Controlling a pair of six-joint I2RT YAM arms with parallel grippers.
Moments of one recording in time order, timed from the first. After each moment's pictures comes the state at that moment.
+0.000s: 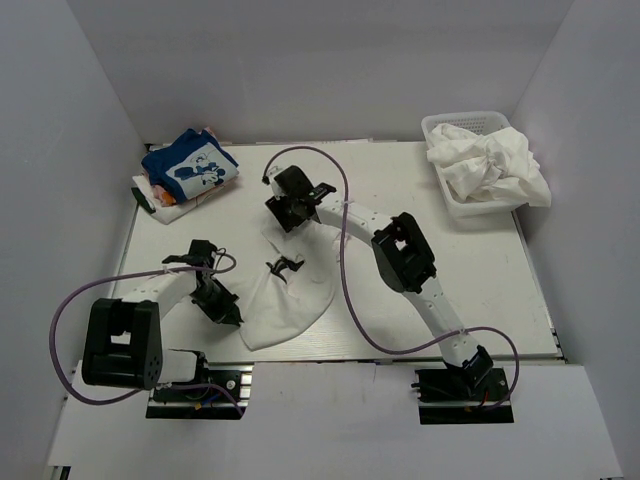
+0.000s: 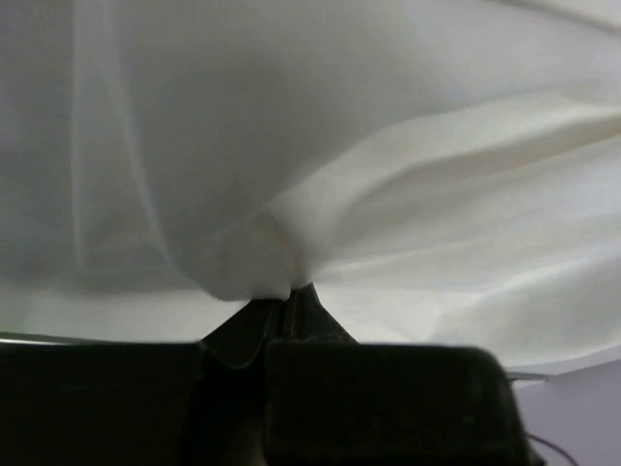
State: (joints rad) left arm -0.10 1.32 0.58 -0.77 0.19 -0.87; right arm 0.82 2.46 2.12 -0.50 0.04 -0.07
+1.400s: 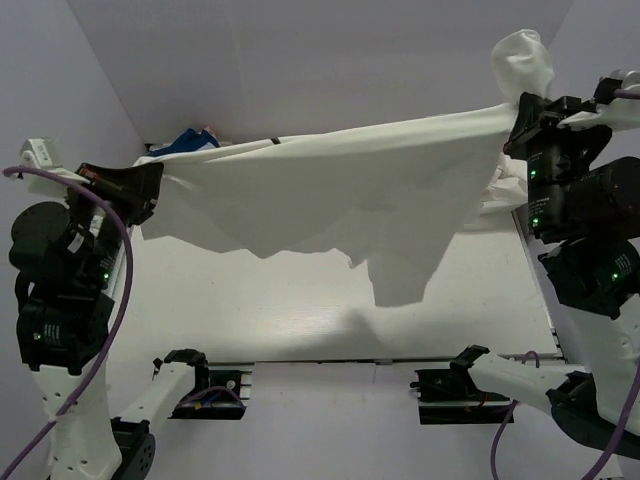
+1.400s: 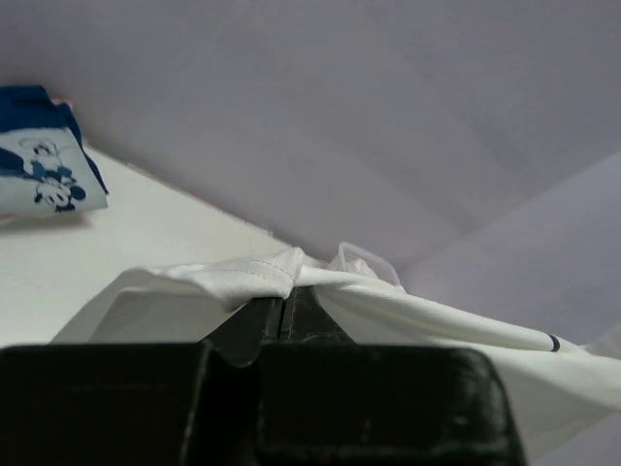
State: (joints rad) left arm -0.10 0.85 1.70 -0.78 -0.07 -0.73; right arm 0.65 1.04 1.78 -0.34 0.68 -0.12
